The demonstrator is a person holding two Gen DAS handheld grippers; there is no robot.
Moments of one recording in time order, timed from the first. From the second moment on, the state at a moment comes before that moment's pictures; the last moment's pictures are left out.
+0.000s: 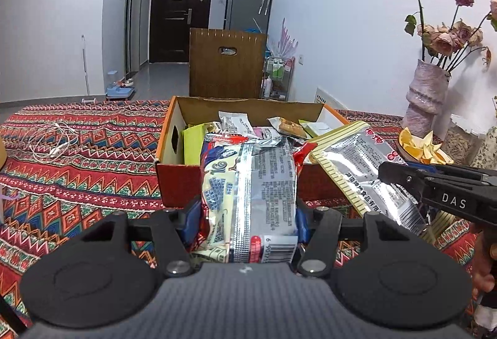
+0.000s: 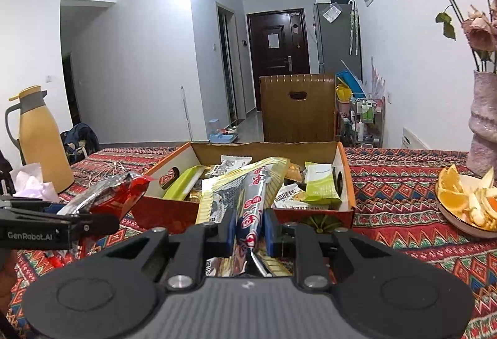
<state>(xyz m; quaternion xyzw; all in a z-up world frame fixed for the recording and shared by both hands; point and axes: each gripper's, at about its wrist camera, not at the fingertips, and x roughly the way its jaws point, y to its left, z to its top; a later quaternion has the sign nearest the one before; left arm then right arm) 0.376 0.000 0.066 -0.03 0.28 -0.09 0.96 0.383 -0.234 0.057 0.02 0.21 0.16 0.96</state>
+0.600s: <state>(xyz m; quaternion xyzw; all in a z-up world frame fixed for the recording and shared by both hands) 0.450 0.009 0.055 -0.02 0.32 -0.09 0.94 0.449 -0.228 0.049 0.02 0.24 0.16 0.96</state>
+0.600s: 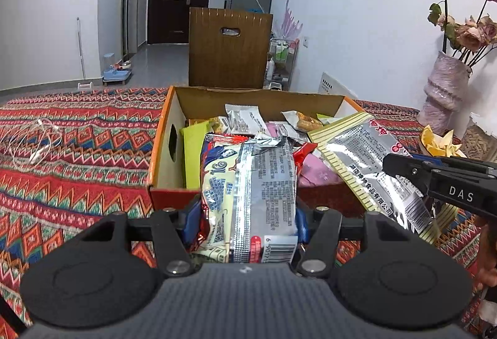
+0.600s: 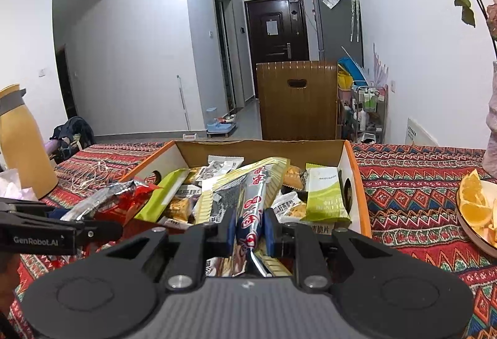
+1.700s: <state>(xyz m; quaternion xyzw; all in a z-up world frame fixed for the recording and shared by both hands) 0.599 -0.005 0.027 0.00 0.33 -0.06 0.94 0.580 -0.211 0.013 0.04 0.29 0.14 0.94</state>
